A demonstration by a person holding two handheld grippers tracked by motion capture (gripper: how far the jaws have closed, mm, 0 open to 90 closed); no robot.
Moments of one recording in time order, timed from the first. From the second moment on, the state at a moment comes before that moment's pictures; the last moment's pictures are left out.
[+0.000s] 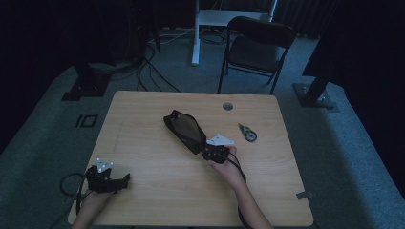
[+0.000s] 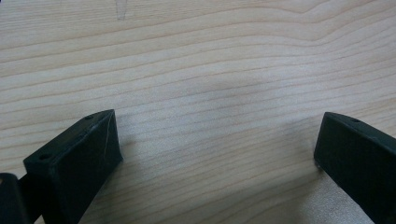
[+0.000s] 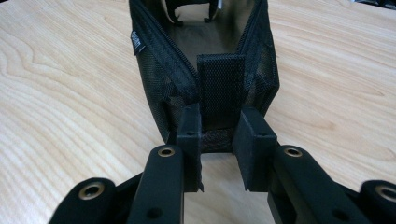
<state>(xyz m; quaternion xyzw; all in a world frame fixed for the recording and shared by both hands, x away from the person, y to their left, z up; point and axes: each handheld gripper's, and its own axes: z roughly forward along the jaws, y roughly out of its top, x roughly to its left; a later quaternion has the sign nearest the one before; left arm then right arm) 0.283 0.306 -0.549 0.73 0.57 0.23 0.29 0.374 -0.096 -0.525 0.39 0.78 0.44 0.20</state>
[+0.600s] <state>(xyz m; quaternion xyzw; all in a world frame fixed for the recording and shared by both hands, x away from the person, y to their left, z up) 0.283 0.306 -0.549 0.73 0.57 0.23 0.29 0.345 -0.141 -0.522 0.41 0.77 0.44 0.22</state>
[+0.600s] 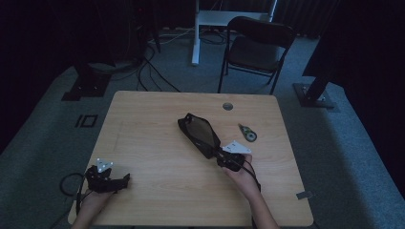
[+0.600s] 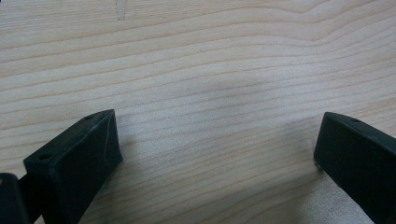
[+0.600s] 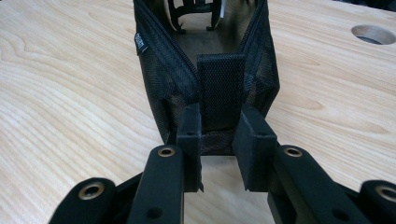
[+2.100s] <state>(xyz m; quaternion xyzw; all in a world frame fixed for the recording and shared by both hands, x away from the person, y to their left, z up) 0.283 0.306 -0.549 0.73 0.57 0.23 0.29 0.258 -0.209 -0.535 0.46 0.73 0.42 0.27</state>
